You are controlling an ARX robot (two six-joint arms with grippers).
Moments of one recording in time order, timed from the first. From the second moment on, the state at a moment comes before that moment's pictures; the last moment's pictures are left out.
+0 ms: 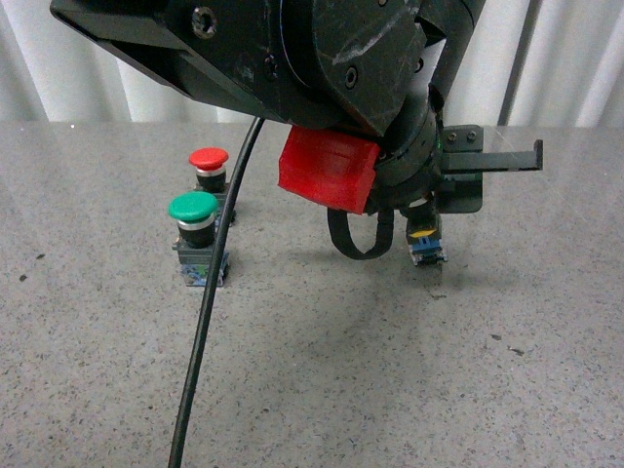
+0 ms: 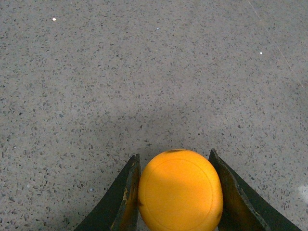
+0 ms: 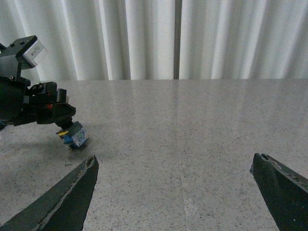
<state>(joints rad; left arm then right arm) -0.66 2.05 1.39 0.06 -0.21 -0.34 0.00 0.00 0.01 0.00 0.00 0.01</state>
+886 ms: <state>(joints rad) -0.49 1.28 0.86 0.45 -0.44 0.17 0.00 0.00 0.01 0.00 0.00 0.01</state>
